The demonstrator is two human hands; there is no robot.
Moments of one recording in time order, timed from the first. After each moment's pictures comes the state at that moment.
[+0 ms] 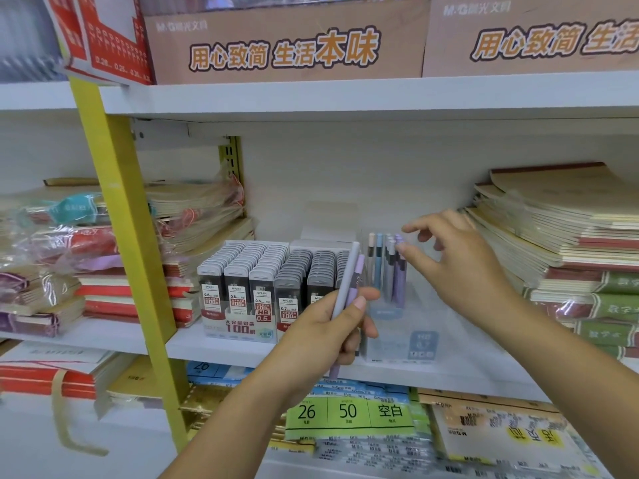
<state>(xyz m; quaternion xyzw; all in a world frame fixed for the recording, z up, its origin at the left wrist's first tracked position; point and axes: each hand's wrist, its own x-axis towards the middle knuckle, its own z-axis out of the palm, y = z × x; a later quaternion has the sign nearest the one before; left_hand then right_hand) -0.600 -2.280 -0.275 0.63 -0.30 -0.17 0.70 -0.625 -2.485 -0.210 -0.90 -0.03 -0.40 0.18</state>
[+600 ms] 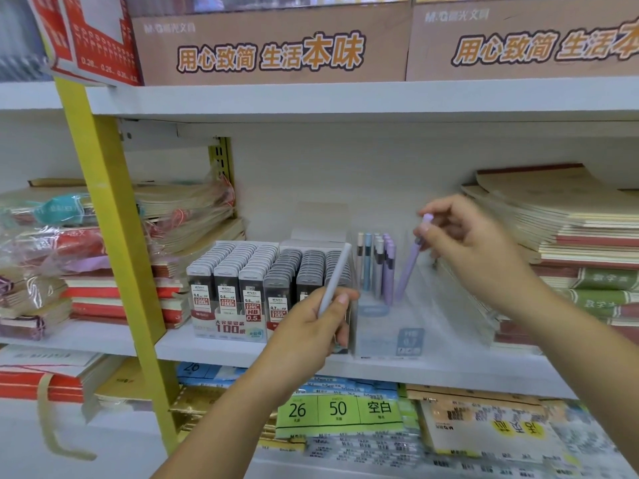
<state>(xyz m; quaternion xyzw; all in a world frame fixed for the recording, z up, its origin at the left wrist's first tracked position) -0.602 -2.278 -0.276 0.70 -0.27 -0.10 0.65 -0.641 -2.507 -0.197 -0.83 -0.10 -0.38 0.39</state>
